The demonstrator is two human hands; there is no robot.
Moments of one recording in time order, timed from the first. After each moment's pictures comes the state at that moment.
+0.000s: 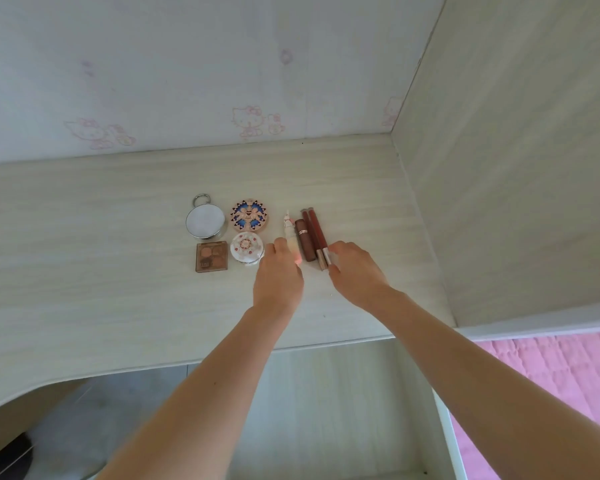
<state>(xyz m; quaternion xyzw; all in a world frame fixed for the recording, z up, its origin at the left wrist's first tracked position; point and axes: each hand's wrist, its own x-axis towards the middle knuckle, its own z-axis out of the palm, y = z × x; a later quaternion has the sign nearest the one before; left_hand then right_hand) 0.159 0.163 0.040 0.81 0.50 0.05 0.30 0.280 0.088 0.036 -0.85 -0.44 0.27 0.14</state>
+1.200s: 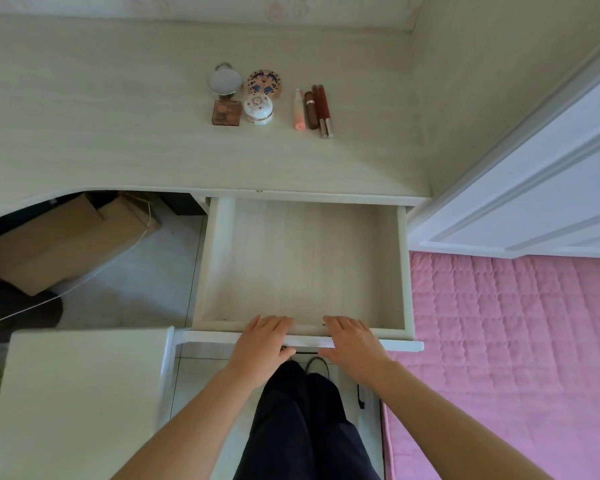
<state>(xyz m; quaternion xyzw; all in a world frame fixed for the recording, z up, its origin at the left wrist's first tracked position) -0.061 -0.140 -0.059 0.90 0.34 -0.16 0.24 0.123 -0.233 -0.051 -0.72 -0.60 0.33 -0.08</state>
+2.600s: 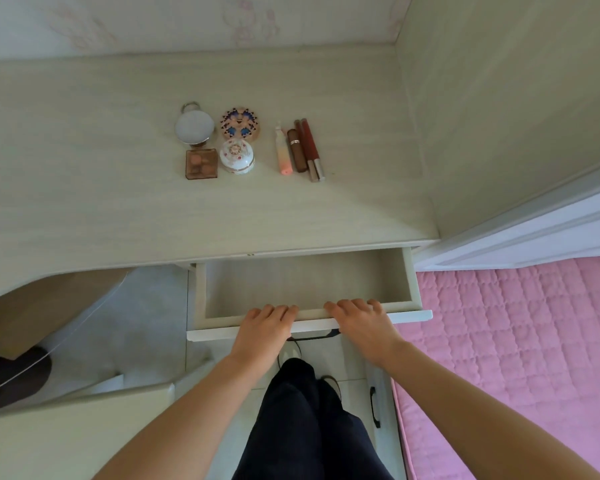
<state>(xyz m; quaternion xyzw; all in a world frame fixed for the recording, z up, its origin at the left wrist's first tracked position) 0.006 -0.004 -0.051 0.96 0.24 -0.10 0.08 0.189 -0.121 -0.053 -0.73 -0.63 0.21 -0.13</state>
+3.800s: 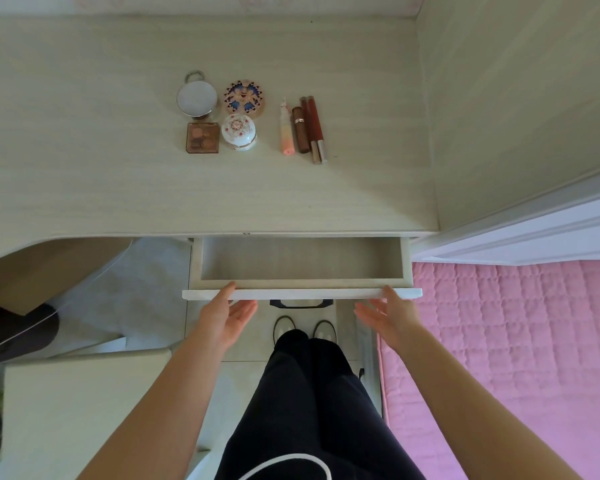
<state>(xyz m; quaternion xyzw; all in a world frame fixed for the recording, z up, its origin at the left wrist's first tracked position) -0.012 0.016 -0.033 -0.02 0.68 0.20 0.70 0.228 -0.133 -0.035 -0.66 0.30 0.48 0.49</state>
